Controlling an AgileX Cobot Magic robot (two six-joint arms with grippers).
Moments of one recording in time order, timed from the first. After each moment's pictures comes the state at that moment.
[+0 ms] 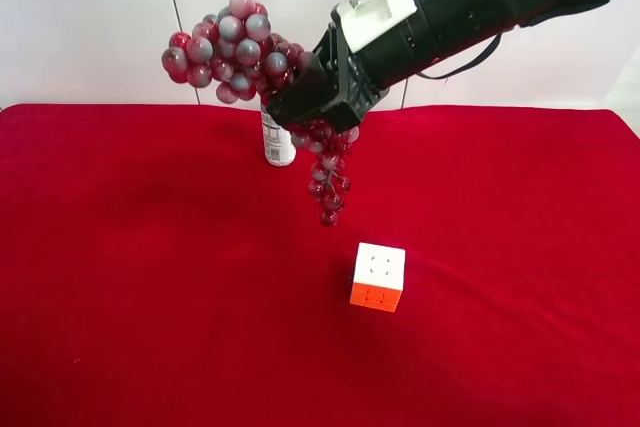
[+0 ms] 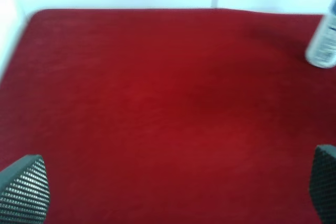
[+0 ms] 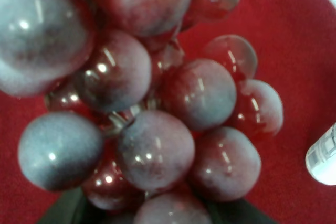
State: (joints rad) left arm -0.05 0.17 -0.56 0.03 0.86 -0.06; right arm 0.48 1.61 -1.17 1.05 0.74 -1.49
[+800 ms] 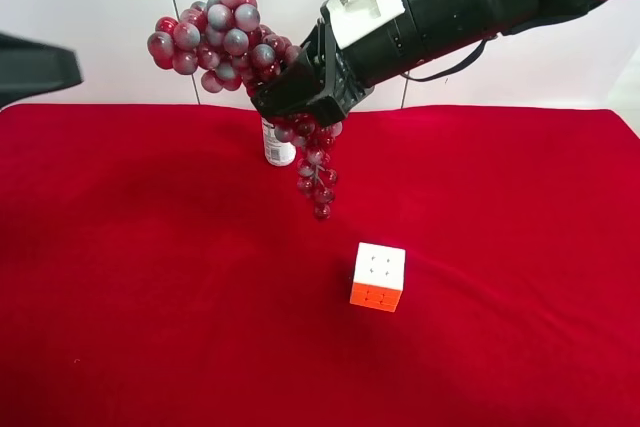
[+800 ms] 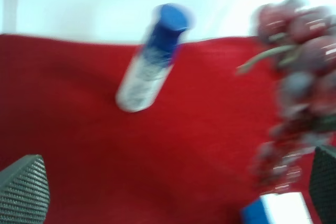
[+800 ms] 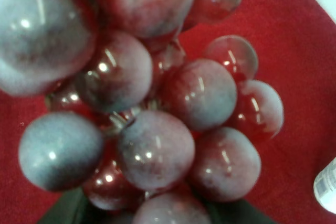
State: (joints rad) left arm -0.05 0.72 -0.56 -1.00 0.48 0.72; right arm 0.48 1.63 -1.17 1.18 0.74 -1.59
